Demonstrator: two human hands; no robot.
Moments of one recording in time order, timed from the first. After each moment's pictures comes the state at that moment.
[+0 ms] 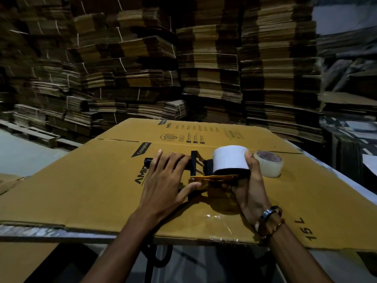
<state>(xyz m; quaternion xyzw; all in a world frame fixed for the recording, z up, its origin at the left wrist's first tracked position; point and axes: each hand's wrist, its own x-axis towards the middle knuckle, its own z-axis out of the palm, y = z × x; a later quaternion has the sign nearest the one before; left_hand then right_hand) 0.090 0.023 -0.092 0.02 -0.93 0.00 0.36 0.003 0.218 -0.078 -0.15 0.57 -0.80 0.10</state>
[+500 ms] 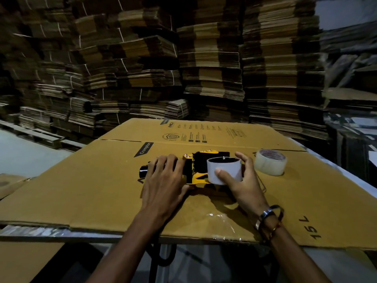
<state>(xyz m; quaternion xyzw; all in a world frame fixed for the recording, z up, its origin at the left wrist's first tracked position) 0.095 0.027 -0.094 0.10 -0.93 0.07 0.35 0.007 0.216 -0.083 -0.24 0.74 -0.62 -0.02</state>
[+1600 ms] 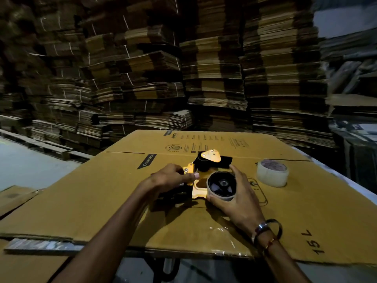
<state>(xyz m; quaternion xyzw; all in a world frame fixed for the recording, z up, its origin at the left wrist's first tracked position) 0.061 0.002 -0.031 0.14 -0.89 -0.43 0.02 0.005 0.213 -0.087 -0.28 0.84 -0.44 -0.11</state>
